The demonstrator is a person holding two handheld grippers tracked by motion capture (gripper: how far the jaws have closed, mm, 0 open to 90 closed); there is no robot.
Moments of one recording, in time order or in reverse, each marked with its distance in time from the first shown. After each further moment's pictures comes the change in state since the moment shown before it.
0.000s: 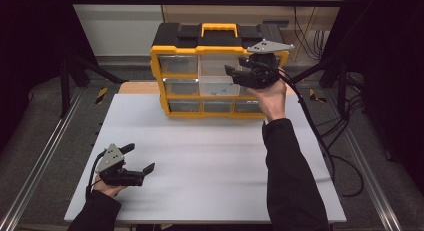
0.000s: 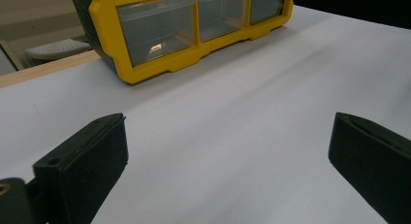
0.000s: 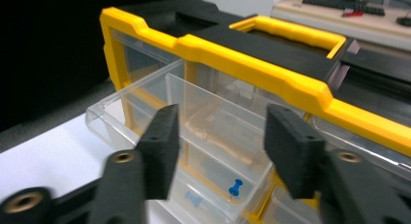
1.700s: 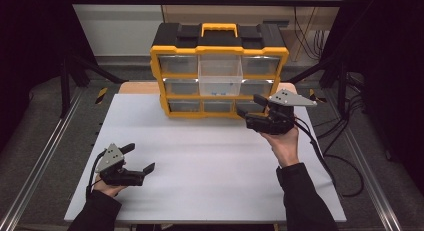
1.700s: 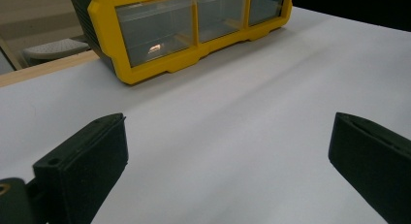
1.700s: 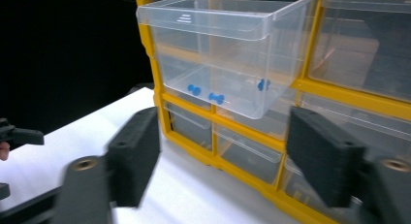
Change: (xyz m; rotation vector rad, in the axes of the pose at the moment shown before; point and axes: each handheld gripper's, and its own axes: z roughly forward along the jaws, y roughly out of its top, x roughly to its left) left arm 0.000 0.000 0.001 0.000 -0.005 -0.007; right arm 0.018 -0.094 -0.052 -0.070 0.054 0.106
